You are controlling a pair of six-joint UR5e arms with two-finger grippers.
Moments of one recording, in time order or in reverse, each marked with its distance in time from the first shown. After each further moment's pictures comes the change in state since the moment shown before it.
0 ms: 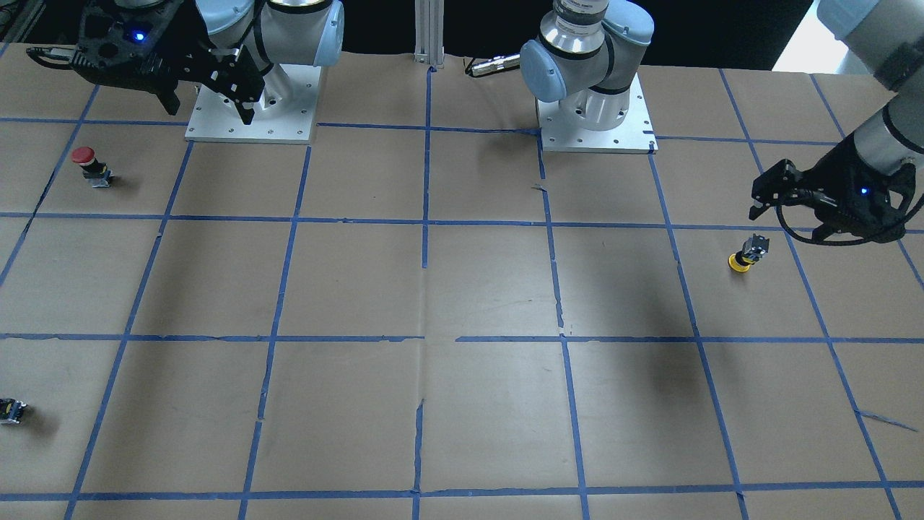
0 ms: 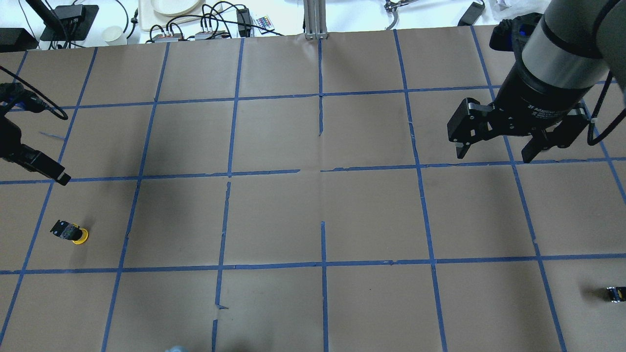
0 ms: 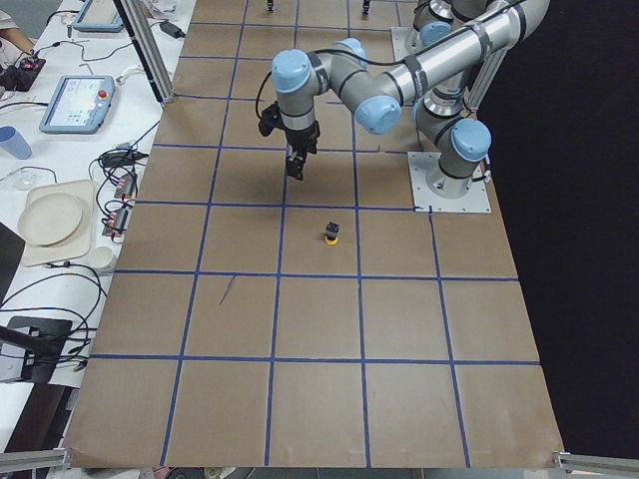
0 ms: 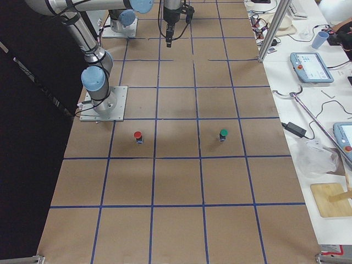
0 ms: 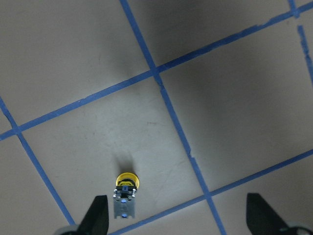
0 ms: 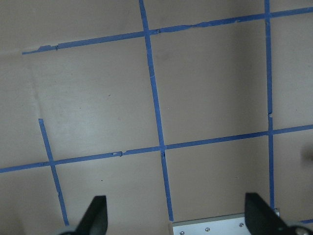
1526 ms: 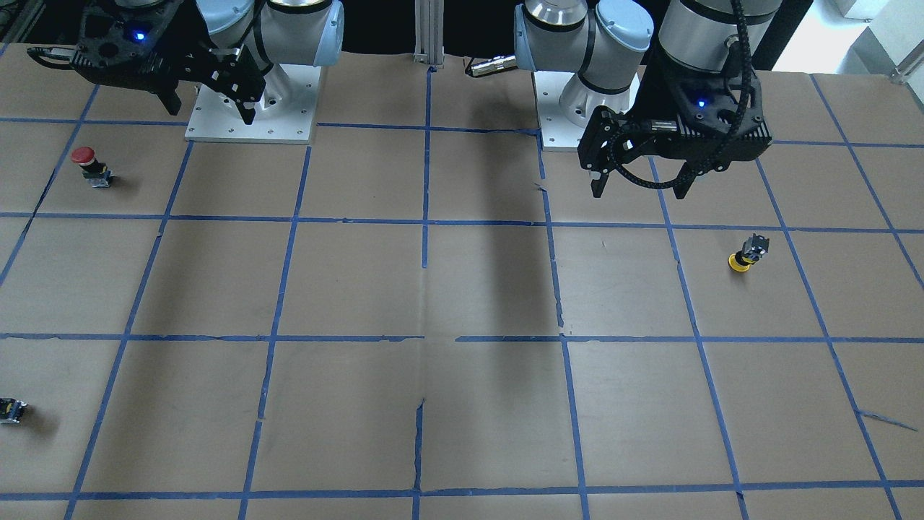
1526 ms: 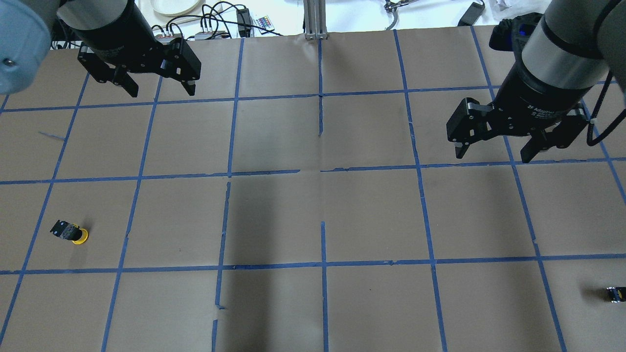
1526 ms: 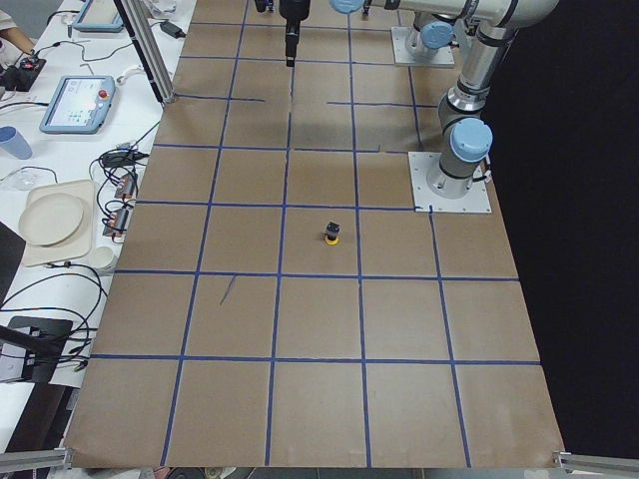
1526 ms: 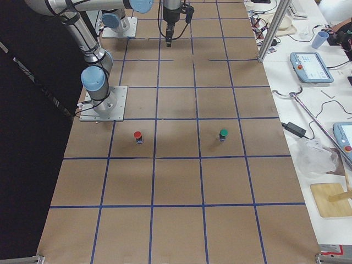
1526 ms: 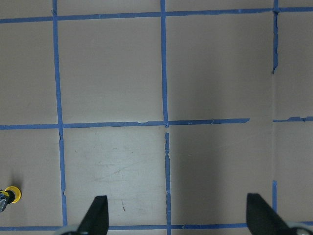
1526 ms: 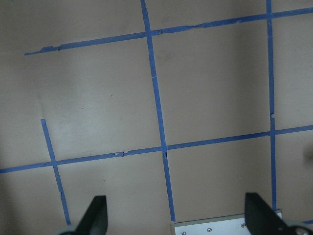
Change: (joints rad) left arm -0.636 0.041 0.380 -0.271 0.003 -1.024; right arm 0.000 0.000 0.000 -0.002 0.006 0.002
